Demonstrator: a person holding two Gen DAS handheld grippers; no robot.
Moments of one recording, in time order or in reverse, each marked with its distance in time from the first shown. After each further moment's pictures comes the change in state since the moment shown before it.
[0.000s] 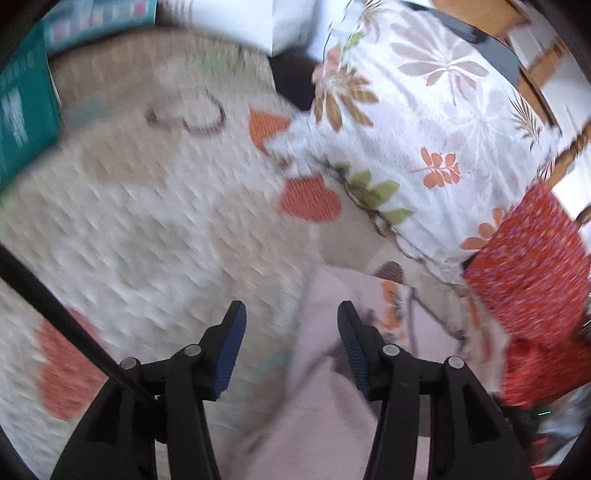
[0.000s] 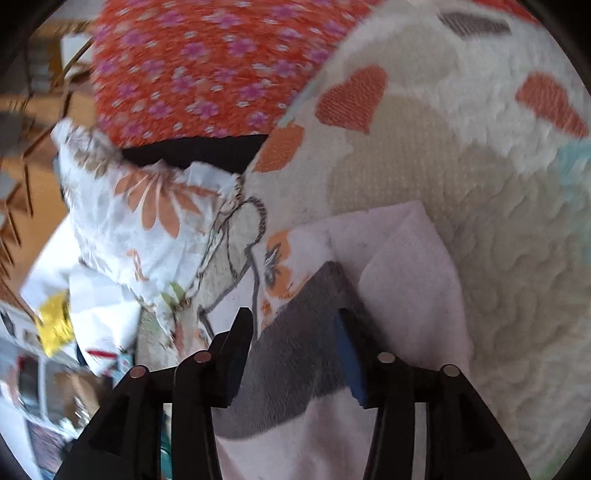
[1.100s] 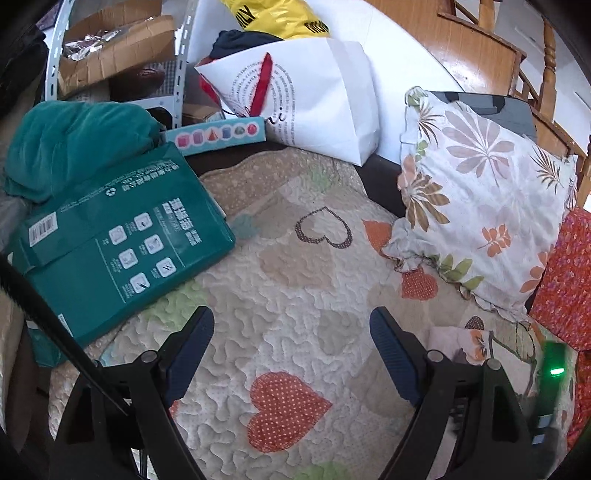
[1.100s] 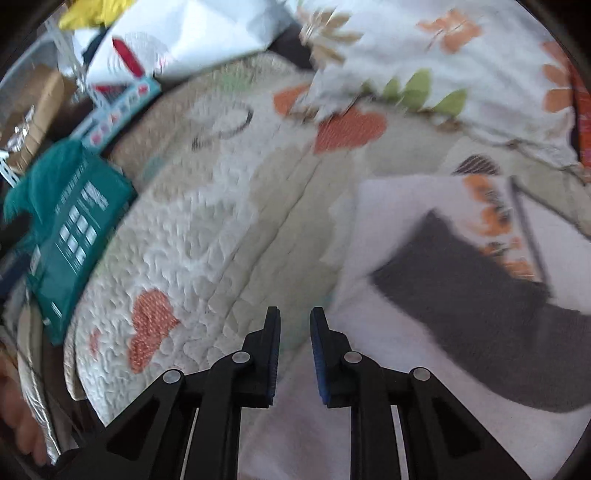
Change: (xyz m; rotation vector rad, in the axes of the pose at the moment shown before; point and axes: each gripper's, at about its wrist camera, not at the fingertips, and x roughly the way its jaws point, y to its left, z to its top) left arm -0.122 0.087 0.000 0.060 -0.306 0.274; right arm 0.172 0.260 -0.253 -0.867 0.343 -0.122
